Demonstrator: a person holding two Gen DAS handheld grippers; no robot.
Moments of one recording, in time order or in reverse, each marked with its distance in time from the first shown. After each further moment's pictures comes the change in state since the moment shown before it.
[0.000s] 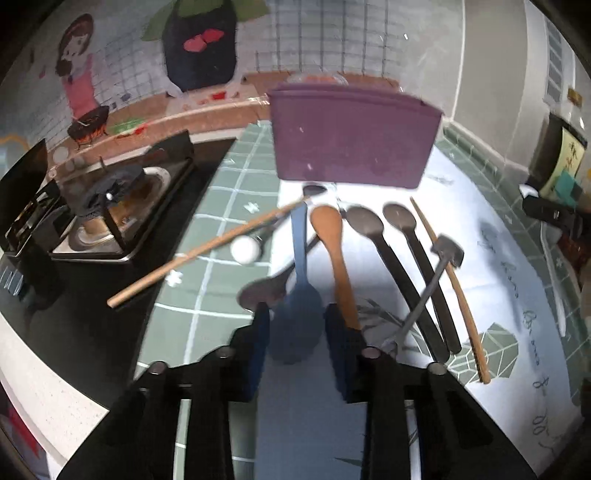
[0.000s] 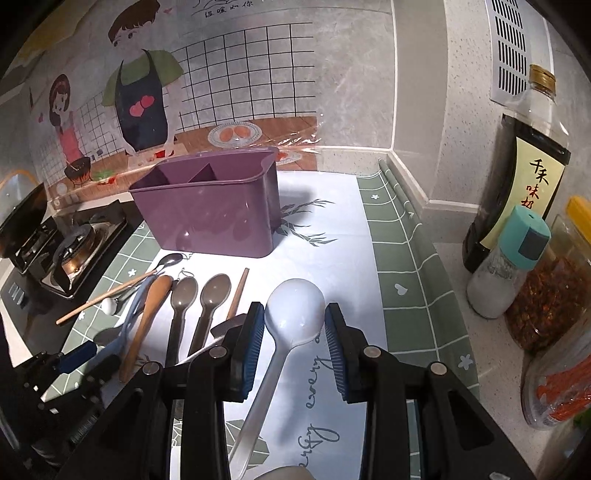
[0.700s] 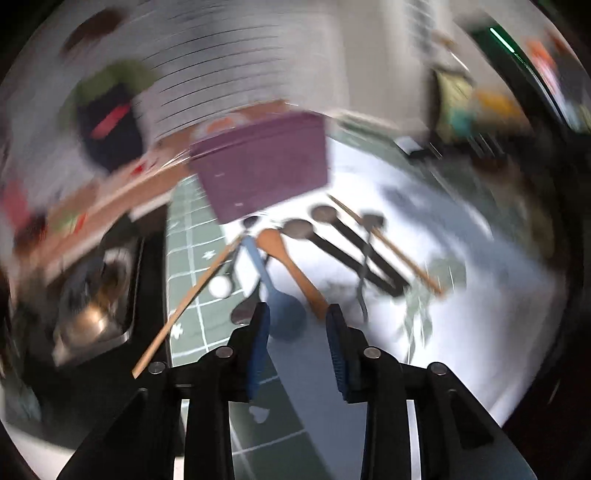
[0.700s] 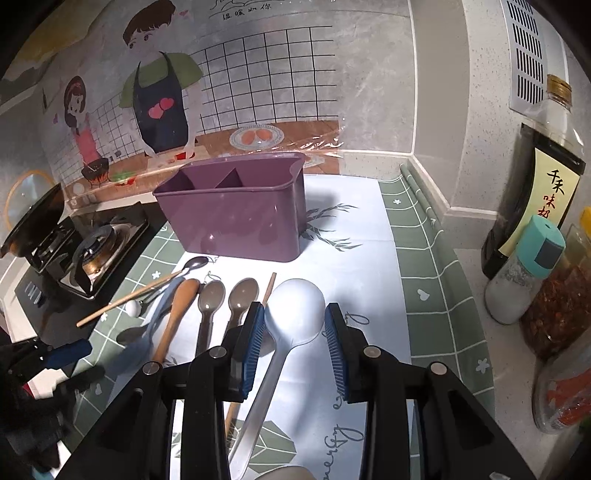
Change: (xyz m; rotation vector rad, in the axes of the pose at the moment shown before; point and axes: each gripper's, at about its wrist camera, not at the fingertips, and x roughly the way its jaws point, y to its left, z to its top) left arm -0.046 0.000 -0.018 0.516 -0.062 -0.209; right arm -0.003 0.012 0.004 -0.008 0.015 0.070
